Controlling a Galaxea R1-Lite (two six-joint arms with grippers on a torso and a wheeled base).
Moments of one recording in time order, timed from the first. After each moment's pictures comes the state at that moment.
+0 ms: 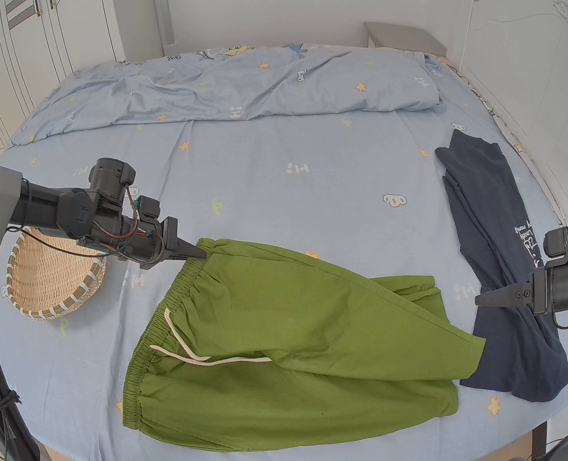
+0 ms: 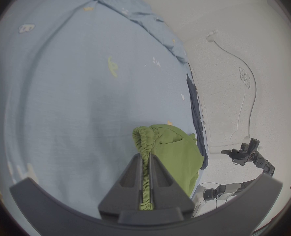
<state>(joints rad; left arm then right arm) -0.11 2.08 -1.41 0.16 -0.70 -0.24 0.07 1.35 -0.80 0.25 0.55 0.08</state>
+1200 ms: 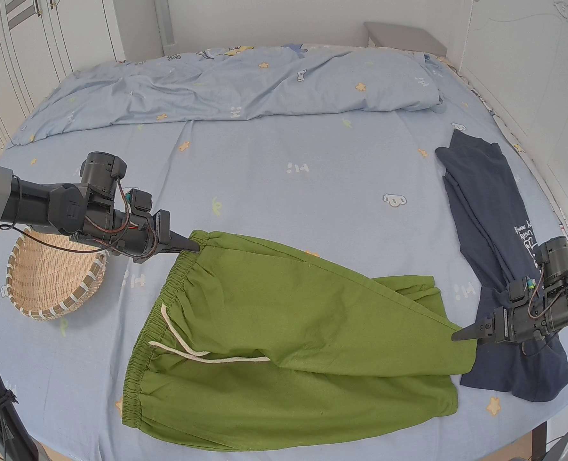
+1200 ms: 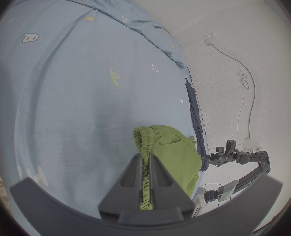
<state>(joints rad) -0.09 2.05 -1.41 0.15 -0.69 -0.24 -0.04 1.70 -0.63 0.01 0.56 0.08</state>
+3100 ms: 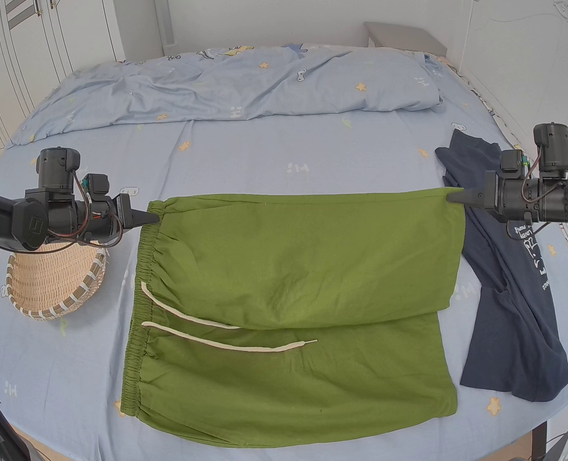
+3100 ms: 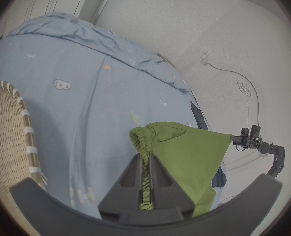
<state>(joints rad) 0.03 1.91 -1.20 -0.19 -0.61 -0.24 0.06 1.75 -1.20 -0.05 0.61 0.22</state>
